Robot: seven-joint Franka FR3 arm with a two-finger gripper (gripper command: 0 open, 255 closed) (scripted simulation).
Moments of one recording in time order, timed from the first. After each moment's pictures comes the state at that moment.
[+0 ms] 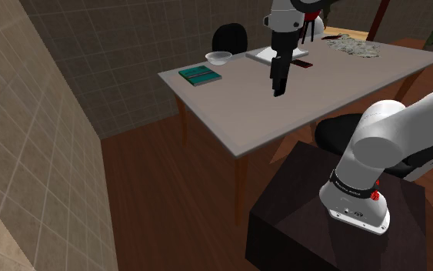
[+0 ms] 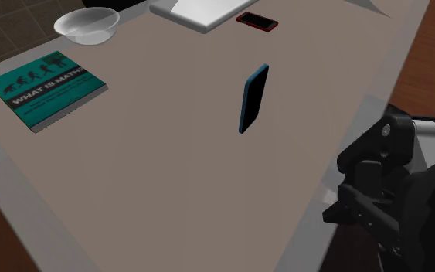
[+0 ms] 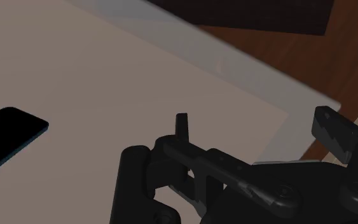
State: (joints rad) arm -0.02 -0.76 0.02 -2.41 -0.01 1.61 -0.14
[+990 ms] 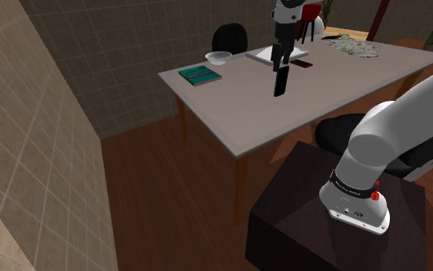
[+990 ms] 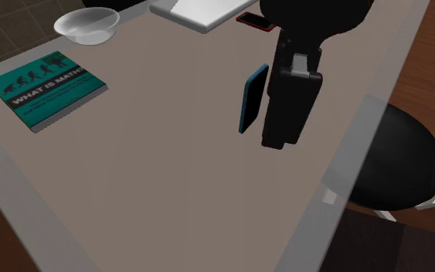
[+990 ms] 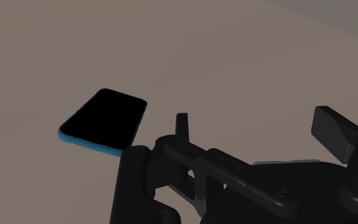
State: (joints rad) arm -0.14 -0.48 -0.21 -2.23 -0.11 1.74 -0.31
